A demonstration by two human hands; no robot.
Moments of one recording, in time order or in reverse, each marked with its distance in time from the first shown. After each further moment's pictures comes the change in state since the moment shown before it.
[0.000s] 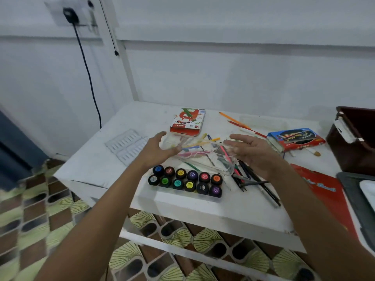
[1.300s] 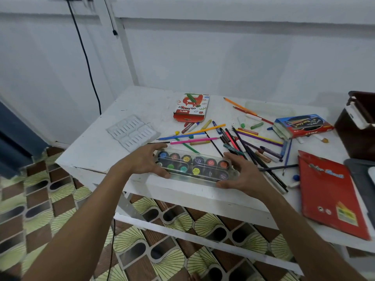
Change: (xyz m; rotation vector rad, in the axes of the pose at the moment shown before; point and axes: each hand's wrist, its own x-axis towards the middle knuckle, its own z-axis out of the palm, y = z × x) left_hand -0.011 -0.064 -0.023 0.379 -0.313 0.064; right_hand -0.031 0.086 0.022 -0.670 0.024 0.012
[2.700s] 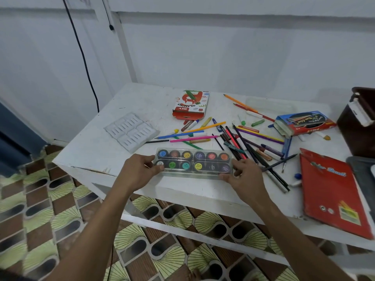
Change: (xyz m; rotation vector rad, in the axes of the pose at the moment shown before) left_hand -0.042 0.009 0.024 -0.098 0.313 -0.177; right_hand -0.014 -0.012 0.021 -0.241 0.291 -0.024
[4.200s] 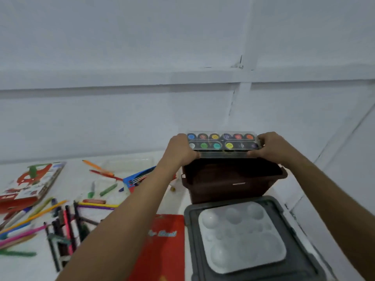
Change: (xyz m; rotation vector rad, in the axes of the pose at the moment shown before) left_hand 0.051 0.552 0.240 -0.010 -0.197 0.509; right_hand 0.083 0.224 -0.502 -0.326 0.223 0.324
